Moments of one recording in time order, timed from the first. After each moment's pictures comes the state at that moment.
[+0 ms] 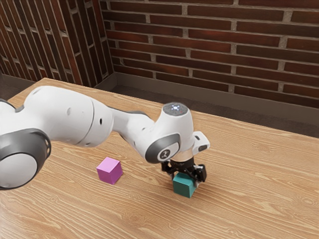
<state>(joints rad) -0.52 0.52 0.11 -1.85 0.01 2.45 -0.51</state>
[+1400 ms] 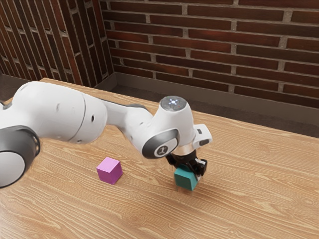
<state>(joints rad) -0.53 0.44 0.11 -1.88 0.07 2.49 -0.46</state>
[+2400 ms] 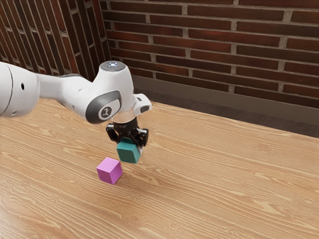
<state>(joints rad) -0.27 0.12 0.13 -2.09 0.11 2.28 -0.43</state>
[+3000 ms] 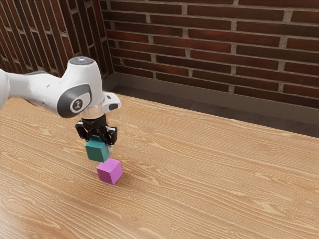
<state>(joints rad) -0.09 0.00 0.10 -2.20 0.11 2.21 -0.26</state>
